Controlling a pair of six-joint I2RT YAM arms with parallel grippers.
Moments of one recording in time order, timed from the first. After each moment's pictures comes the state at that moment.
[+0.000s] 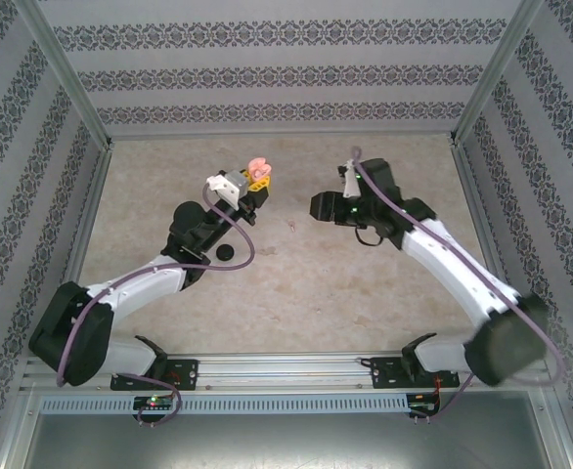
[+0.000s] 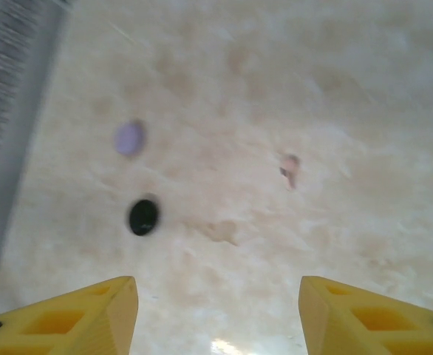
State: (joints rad) left arm -0.51 1.33 0.69 0.87 0.16 0.02; right arm 0.44 1.38 1.14 -0.55 -0.29 0.53
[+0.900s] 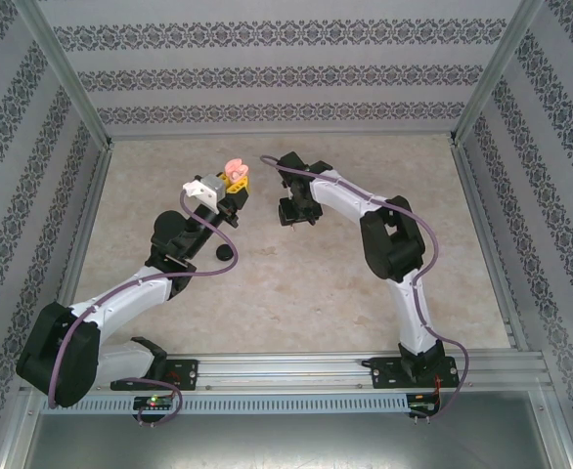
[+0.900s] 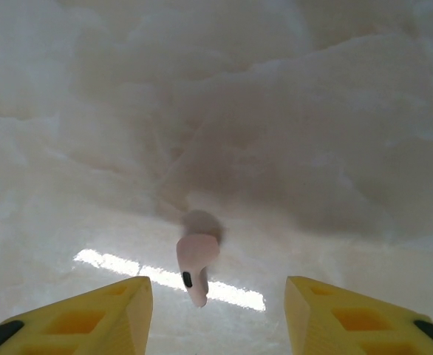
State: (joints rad) left arm -0.44 1.22 0.59 0.88 0.15 -0.02; right arm 0.55 2.24 1.84 -0.93 -0.03 0.35
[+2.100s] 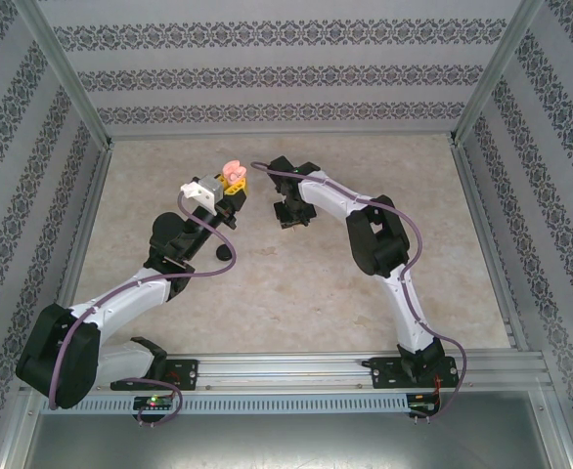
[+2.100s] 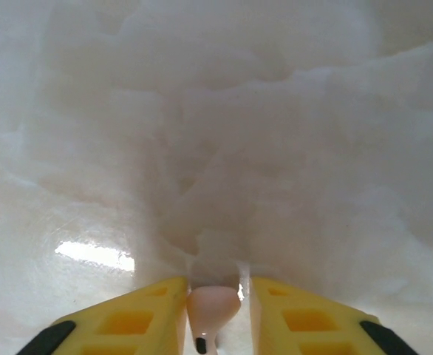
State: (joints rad) left arm -0.43 1.21 0.57 0.89 0.16 -0.03; right arm 0.58 2.36 1.96 -1.00 0.01 0.33
